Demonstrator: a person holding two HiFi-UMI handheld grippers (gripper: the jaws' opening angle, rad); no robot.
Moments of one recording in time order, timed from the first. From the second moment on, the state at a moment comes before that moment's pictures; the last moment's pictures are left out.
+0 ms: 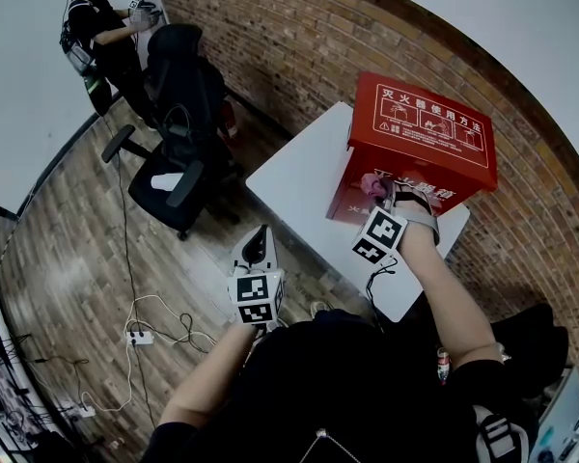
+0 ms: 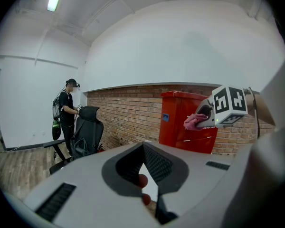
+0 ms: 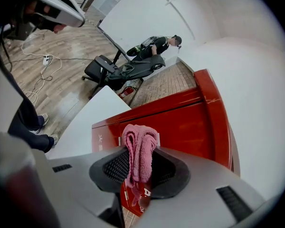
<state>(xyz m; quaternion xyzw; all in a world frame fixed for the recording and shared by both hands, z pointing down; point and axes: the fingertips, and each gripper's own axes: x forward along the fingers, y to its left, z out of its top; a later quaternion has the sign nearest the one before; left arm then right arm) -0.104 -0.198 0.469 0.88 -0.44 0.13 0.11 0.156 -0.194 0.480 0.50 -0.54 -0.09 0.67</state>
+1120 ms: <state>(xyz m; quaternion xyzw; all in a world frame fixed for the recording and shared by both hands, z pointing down) -0.154 -0.165 0.480 0.90 -0.41 0.13 0.12 0.155 -0.194 0.399 0.56 -0.47 -0.14 0.67</state>
